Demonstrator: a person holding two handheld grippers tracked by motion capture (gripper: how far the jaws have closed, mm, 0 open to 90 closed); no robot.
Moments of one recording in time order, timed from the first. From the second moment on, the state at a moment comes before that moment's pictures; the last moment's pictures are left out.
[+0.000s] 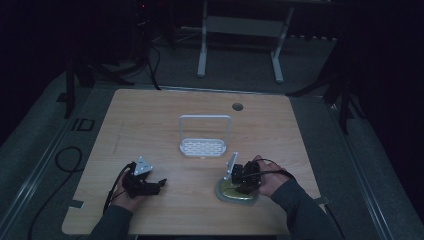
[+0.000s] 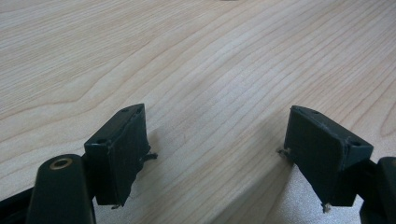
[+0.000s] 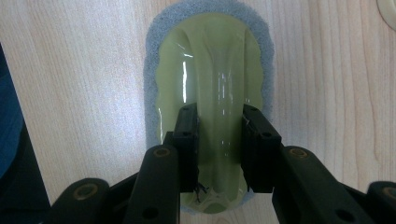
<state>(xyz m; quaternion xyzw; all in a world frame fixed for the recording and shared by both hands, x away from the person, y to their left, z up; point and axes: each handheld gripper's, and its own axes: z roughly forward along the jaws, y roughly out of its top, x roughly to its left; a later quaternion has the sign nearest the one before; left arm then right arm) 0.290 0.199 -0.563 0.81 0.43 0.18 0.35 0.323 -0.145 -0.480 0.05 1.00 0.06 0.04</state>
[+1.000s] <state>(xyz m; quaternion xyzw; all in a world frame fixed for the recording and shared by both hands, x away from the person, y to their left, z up) 0.290 0.199 -0.563 0.81 0.43 0.18 0.35 0.321 -0.138 -0.478 0.03 1.00 0.05 0.05</state>
